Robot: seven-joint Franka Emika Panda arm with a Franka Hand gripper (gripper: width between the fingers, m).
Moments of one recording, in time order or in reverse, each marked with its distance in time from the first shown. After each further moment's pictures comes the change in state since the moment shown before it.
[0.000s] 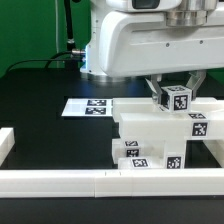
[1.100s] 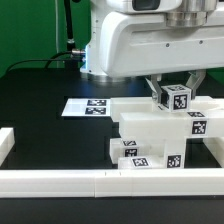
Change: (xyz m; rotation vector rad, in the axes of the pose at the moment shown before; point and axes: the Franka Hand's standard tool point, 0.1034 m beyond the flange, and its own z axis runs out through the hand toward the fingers) arm -0.003 -0.001 0.000 0.006 -0.019 -0.013
